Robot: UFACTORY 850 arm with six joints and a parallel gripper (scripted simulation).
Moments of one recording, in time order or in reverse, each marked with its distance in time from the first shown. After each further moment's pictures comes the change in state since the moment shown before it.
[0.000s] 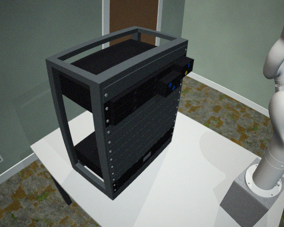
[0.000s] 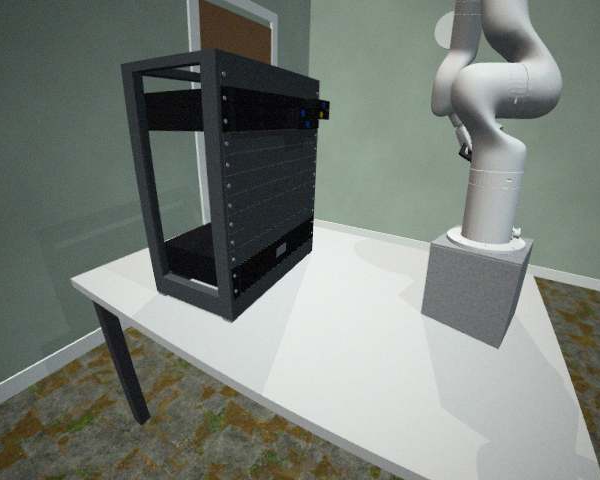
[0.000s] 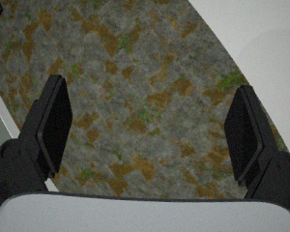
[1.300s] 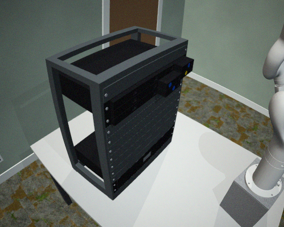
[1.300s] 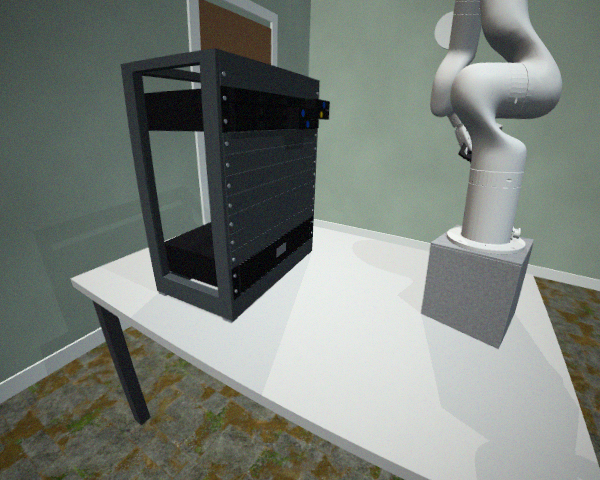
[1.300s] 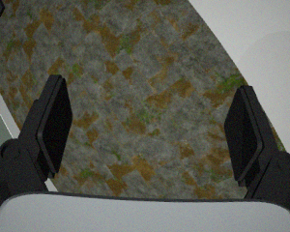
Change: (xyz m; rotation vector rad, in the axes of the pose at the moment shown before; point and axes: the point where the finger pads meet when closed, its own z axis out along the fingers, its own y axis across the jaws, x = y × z) arm 0.000 0.001 -0.001 0.012 0.003 -0.011
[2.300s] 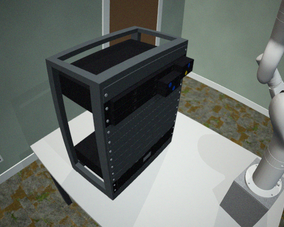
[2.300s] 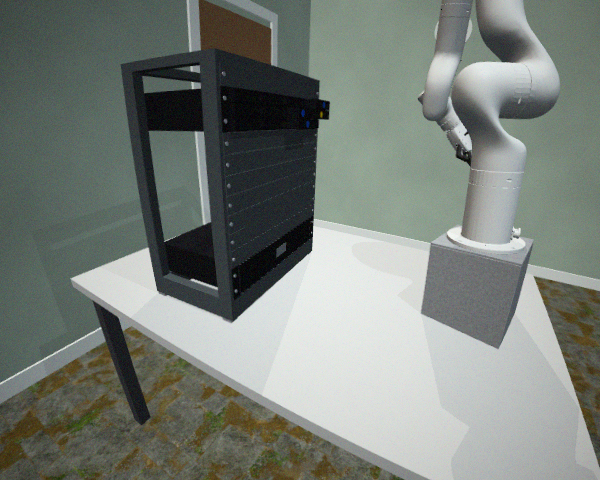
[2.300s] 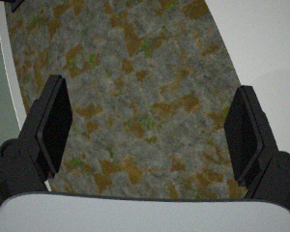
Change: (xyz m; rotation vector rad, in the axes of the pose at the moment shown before) arm 0.000 0.012 -0.015 0.197 0.025 -0.159
